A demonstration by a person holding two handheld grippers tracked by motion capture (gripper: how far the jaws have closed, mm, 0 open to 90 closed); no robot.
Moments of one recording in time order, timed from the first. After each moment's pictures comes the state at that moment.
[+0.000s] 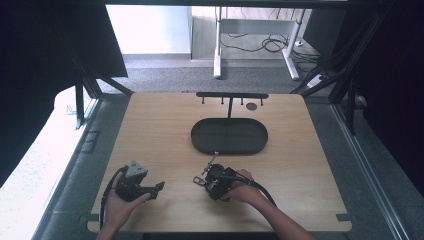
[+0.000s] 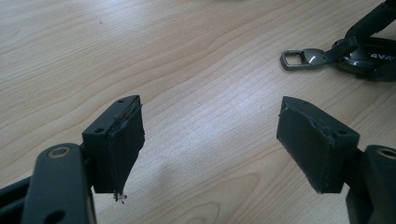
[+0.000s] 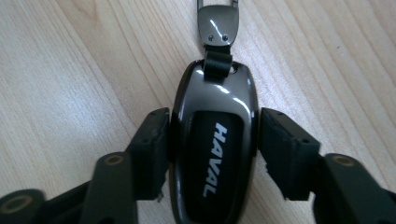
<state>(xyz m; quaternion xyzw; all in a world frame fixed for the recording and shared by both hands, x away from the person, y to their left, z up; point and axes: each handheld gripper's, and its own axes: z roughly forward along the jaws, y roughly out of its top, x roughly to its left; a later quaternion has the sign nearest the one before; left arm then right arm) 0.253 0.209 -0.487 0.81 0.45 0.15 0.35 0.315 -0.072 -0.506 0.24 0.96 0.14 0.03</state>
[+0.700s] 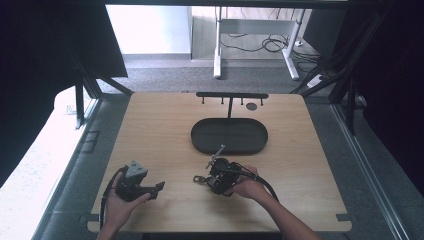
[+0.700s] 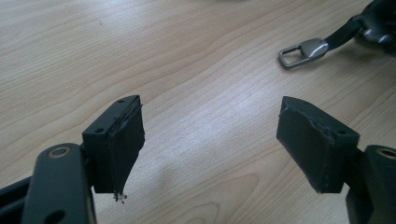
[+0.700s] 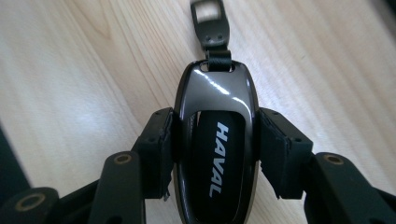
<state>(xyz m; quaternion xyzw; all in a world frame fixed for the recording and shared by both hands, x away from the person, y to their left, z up) 0.253 0.209 -0.487 0.81 0.46 0.15 0.35 0.322 -0.085 -0.479 0.24 0.95 0.17 0.01</state>
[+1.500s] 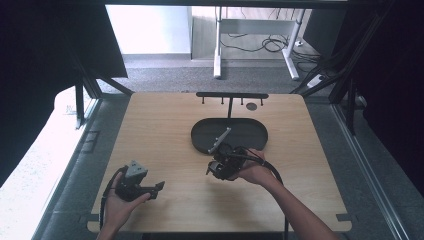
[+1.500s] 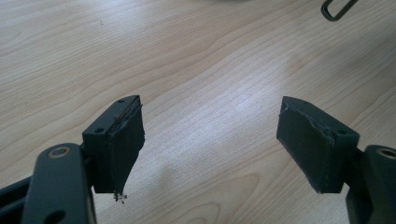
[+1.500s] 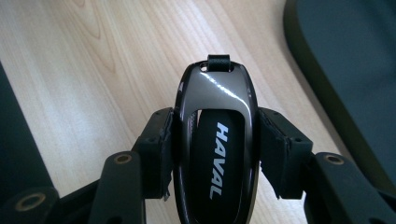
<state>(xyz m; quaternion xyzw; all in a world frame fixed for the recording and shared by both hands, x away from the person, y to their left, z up) 0.253 0.209 -0.487 0.81 0.46 0.15 0.35 0.337 -0.093 -0.422 0.22 0.95 0.20 0.05</state>
